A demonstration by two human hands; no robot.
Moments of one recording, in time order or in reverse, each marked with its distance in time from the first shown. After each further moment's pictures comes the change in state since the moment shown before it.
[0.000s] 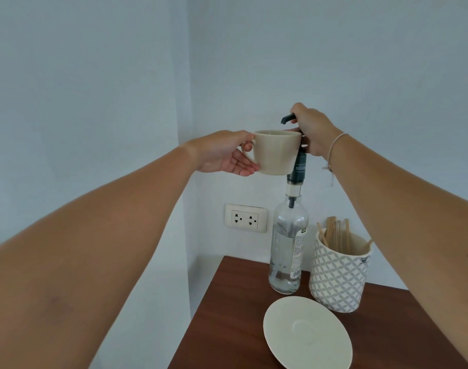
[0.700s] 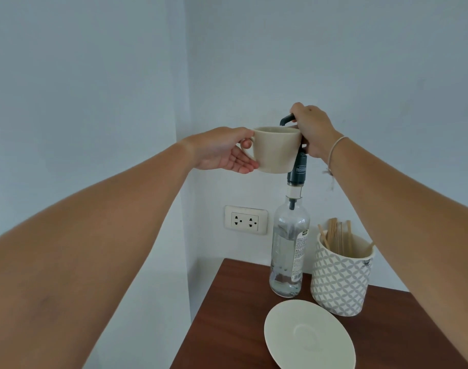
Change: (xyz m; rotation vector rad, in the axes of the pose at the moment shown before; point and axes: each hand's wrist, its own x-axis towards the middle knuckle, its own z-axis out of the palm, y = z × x) left_hand 0.006 0.005 -0.006 0.022 -0.007 0.017; right_hand 0.008 0.005 0.002 0.036 0.049 -0.089
